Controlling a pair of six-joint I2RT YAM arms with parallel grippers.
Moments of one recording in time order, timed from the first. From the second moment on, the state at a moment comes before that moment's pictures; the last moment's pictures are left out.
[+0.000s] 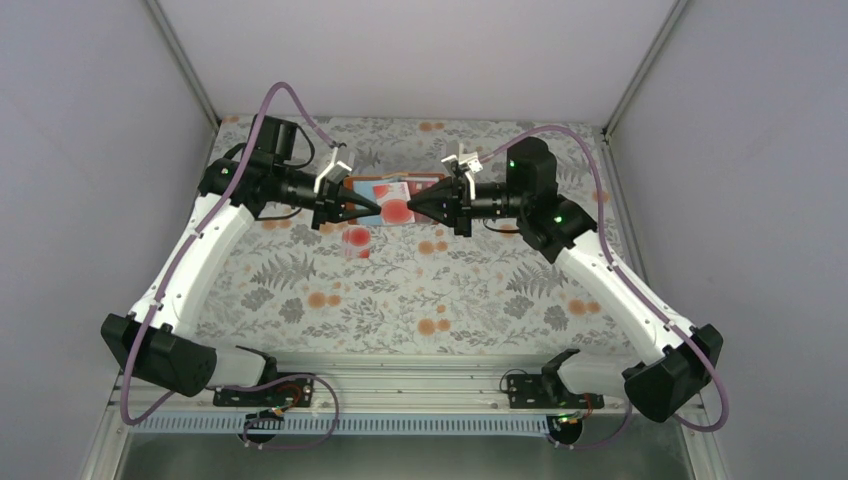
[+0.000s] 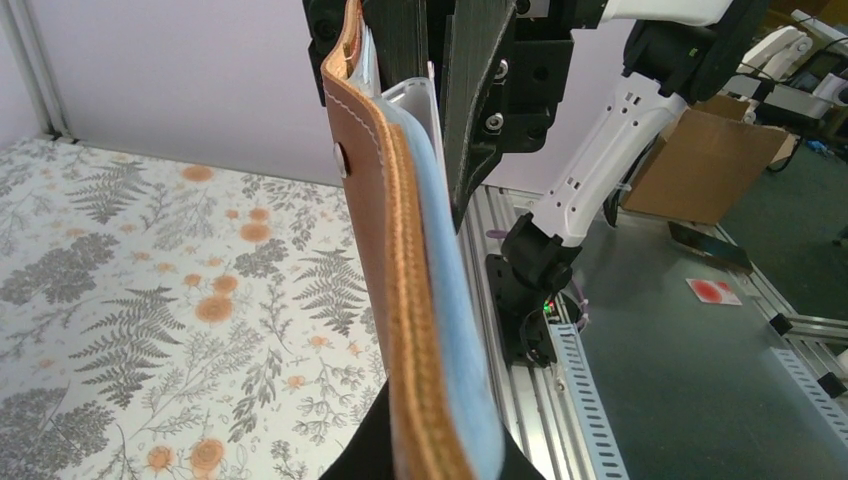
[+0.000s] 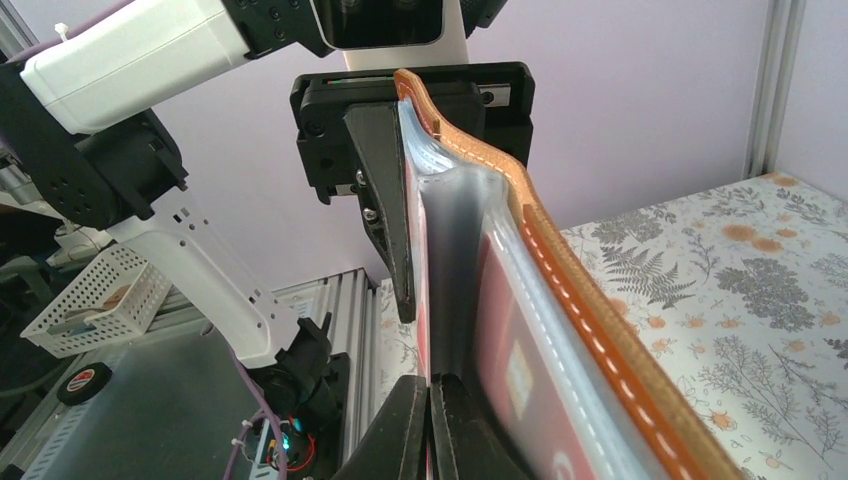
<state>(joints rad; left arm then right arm) -0.30 1.35 1.47 -0.97 1.25 0.59 0.57 1.24 1.23 -0.23 -0.95 0.06</state>
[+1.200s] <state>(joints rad) -0.31 1.35 1.47 -1.01 1.25 0.60 0.55 1.24 1.19 -0.26 -1.02 0.00</state>
